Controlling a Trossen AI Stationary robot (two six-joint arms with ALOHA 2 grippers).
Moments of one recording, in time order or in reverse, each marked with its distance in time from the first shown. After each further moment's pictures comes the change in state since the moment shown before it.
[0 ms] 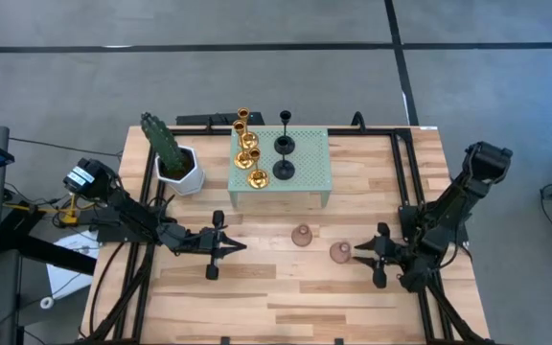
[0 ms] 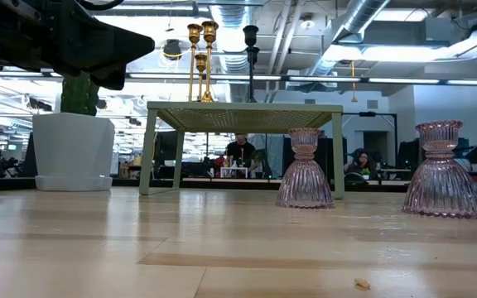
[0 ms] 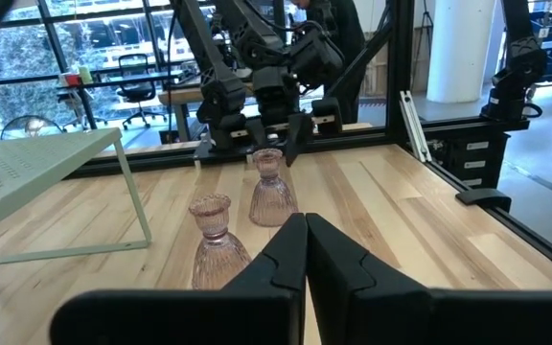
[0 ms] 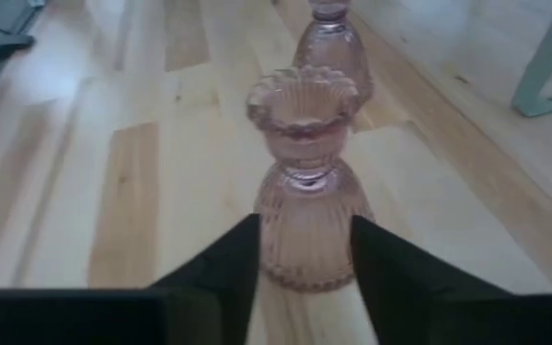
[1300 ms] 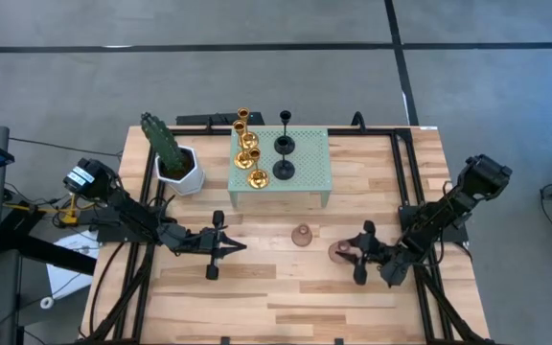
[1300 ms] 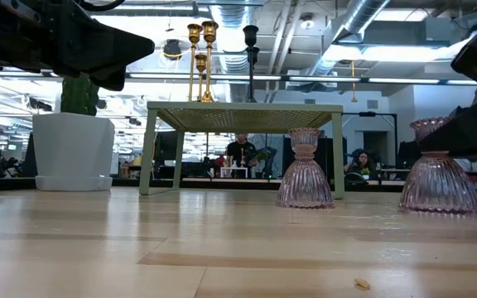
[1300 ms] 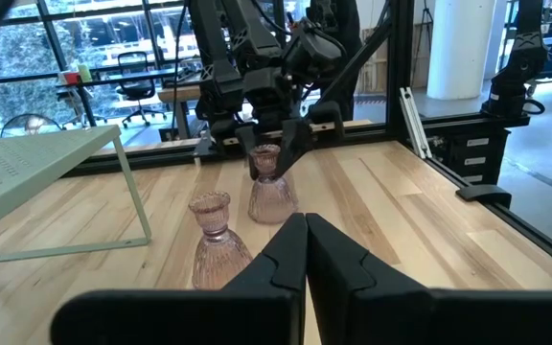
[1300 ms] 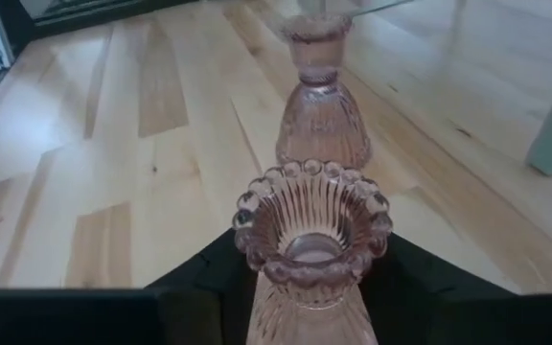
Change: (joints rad) left arm 0.000 0.000 0.000 -0.008 0.000 0.000; right arm -0.225 0.199 0.008 0.435 -0.026 -0.239
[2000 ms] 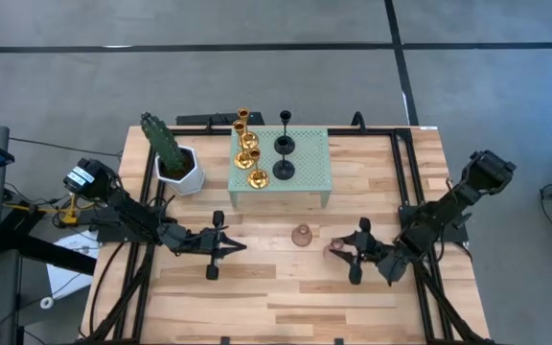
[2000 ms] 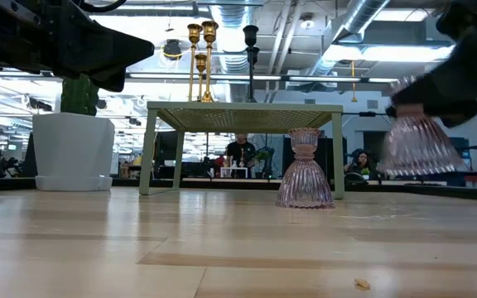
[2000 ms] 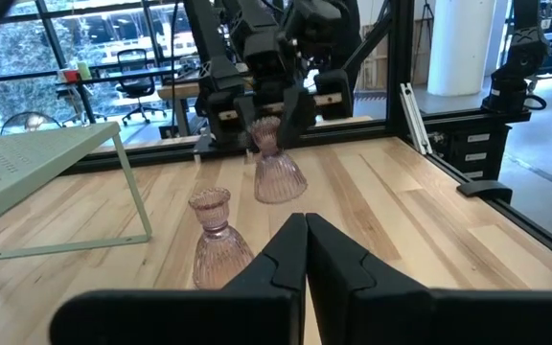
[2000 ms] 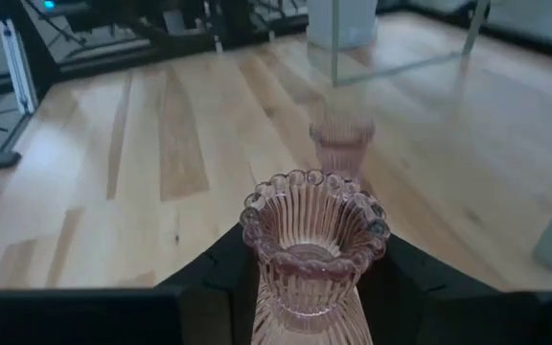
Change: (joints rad) left arm 0.000 0.000 0.000 -0.010 0.000 0.000; right arm -0.061 -0.068 0.086 -0.001 0.002 -0.177
